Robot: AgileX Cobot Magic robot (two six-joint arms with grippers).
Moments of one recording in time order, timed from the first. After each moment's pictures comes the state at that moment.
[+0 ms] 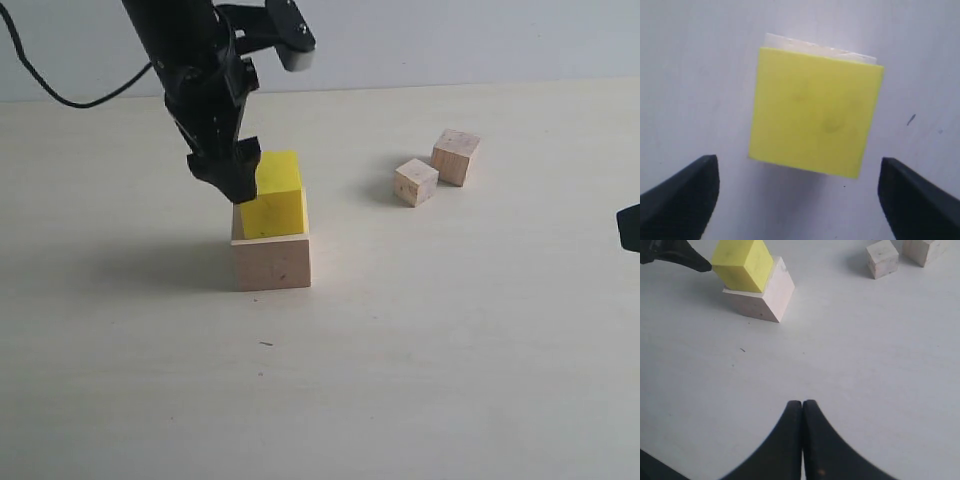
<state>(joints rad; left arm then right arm) -0.59 1.97 -1.71 -0.05 1.22 0.77 0.21 0.74 -0.71 0.44 0.98 -0.24</state>
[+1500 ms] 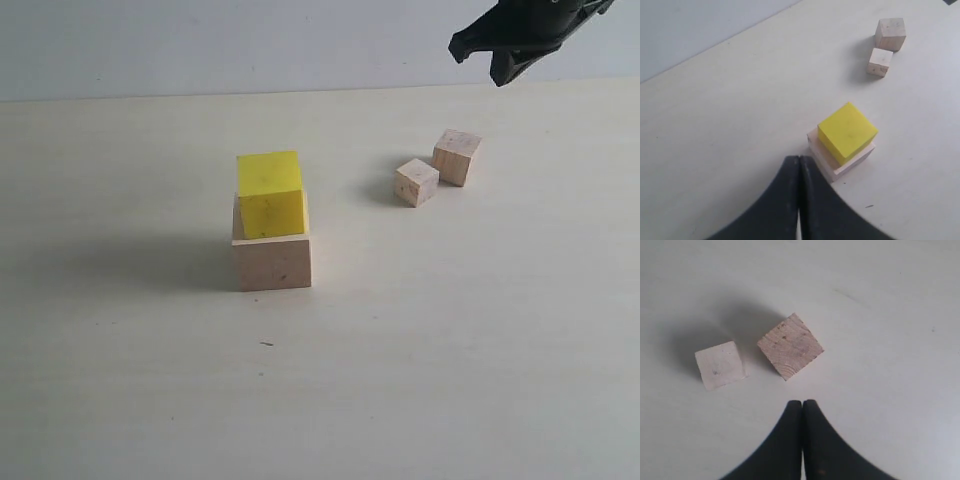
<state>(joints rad) -0.58 1.28 -1.41 0.07 1.01 0.01 0.19 2.02 -1.80 -0.01 1.07 -0.18</state>
